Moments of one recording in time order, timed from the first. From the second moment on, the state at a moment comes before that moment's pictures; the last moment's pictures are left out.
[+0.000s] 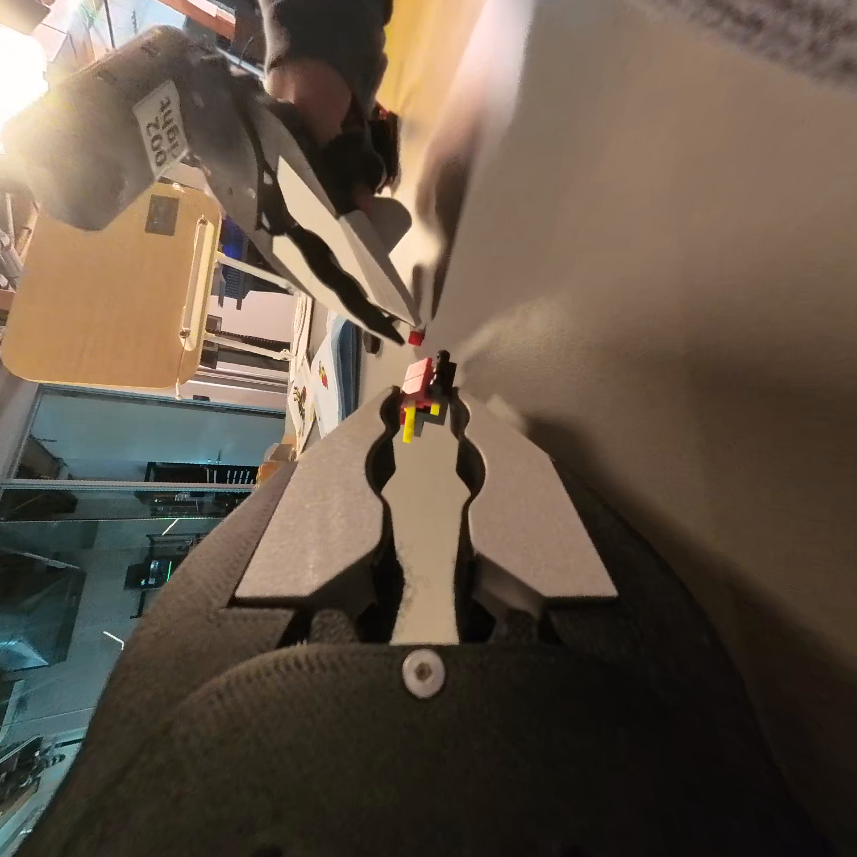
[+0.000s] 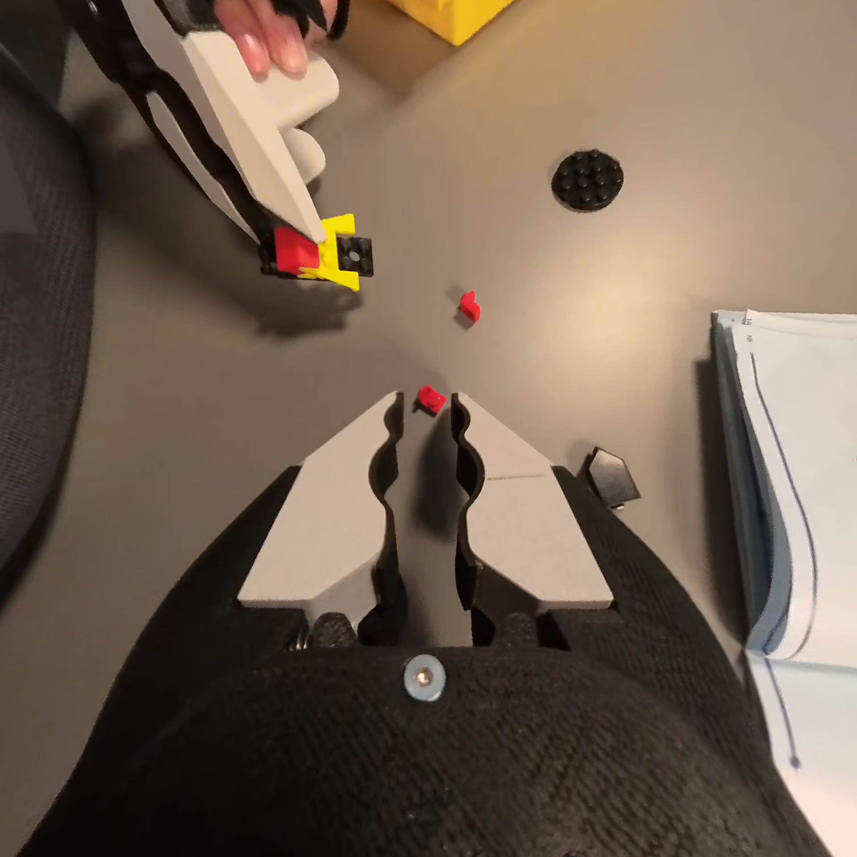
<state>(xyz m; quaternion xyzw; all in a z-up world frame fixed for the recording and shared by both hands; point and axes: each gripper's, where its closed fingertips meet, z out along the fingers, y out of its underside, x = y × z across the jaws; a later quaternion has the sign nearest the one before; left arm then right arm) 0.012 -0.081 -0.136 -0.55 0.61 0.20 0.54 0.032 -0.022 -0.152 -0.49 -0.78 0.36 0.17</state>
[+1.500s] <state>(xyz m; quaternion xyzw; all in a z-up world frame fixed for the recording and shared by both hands) 0.028 -0.090 -0.141 -0.58 0.60 0.14 0.53 0.013 -0.068 -0.135 -0.56 -0.67 0.49 0.07</state>
